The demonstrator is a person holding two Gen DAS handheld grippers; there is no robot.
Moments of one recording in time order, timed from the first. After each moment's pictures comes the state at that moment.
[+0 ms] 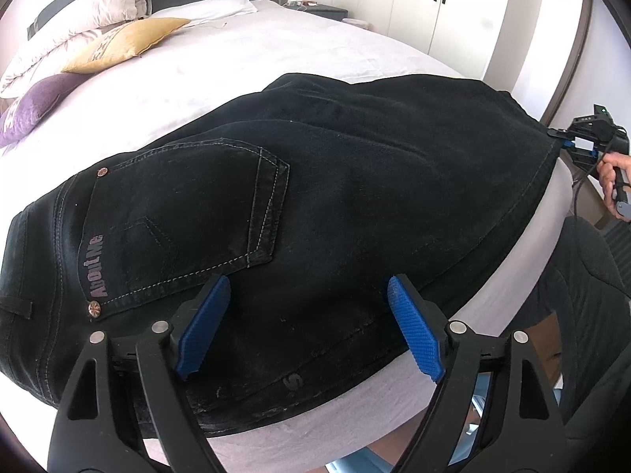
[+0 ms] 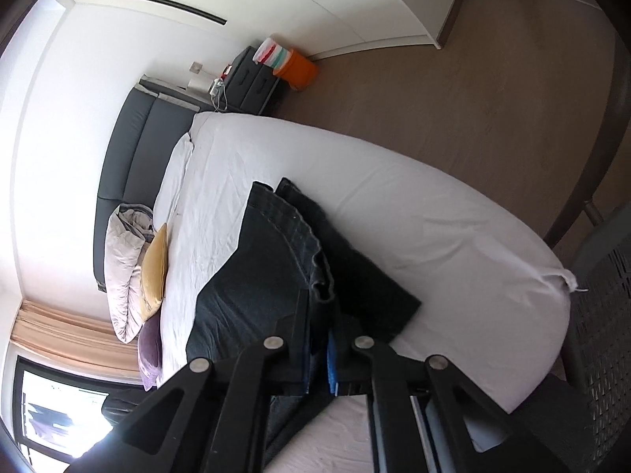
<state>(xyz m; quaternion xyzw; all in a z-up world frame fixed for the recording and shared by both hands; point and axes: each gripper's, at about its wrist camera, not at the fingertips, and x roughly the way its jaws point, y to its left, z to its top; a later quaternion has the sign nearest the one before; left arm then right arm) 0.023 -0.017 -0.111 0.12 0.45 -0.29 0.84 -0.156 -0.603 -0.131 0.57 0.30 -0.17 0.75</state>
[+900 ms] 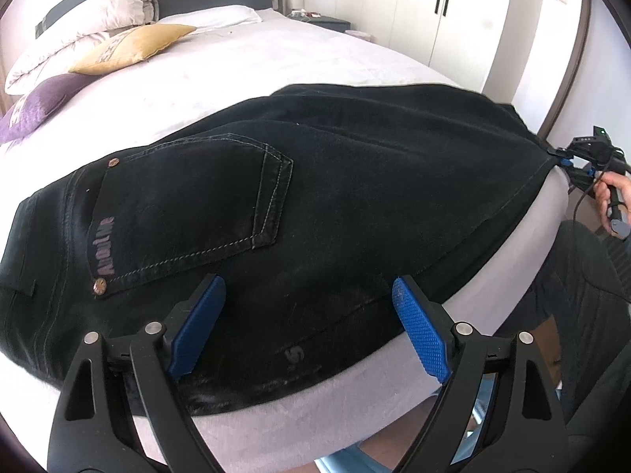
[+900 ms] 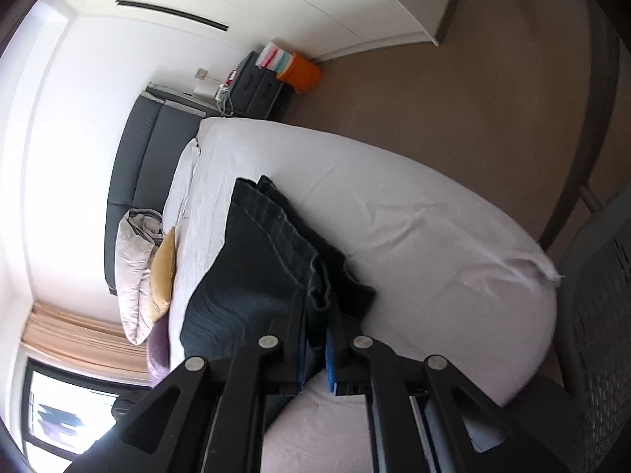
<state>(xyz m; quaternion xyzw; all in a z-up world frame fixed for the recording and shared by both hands) 0.007 -0.002 -0.108 0.10 0.43 -0.29 0.85 -0.175 -0.602 -0.147 0.58 0.29 -0.17 0.75</state>
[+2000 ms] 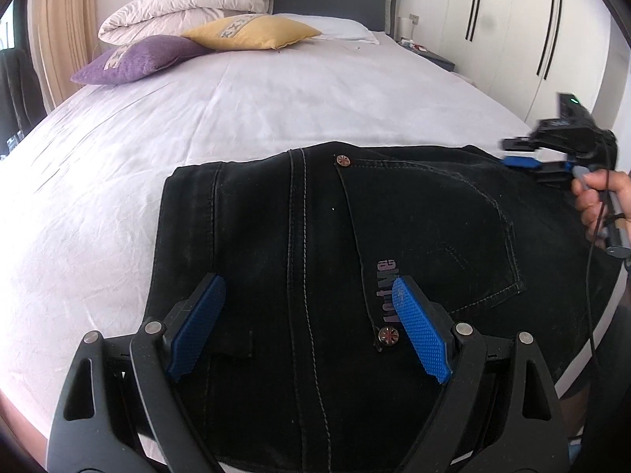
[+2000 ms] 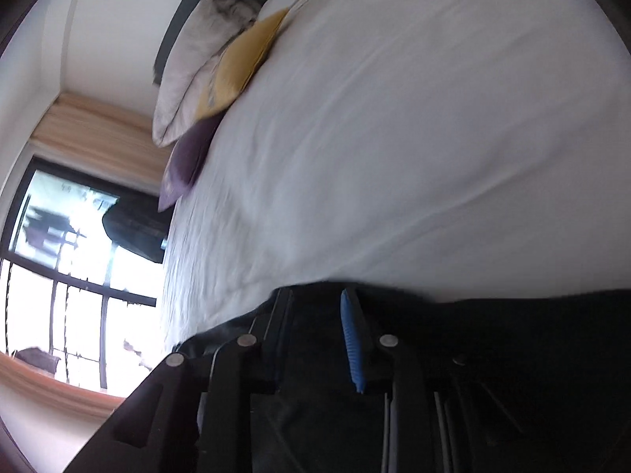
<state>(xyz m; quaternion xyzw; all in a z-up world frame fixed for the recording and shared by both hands) 0.073 0.139 -0.116 0.03 0.41 -0.14 0.90 0.178 -0.380 -0.153 0.42 0.46 0.12 0.77</state>
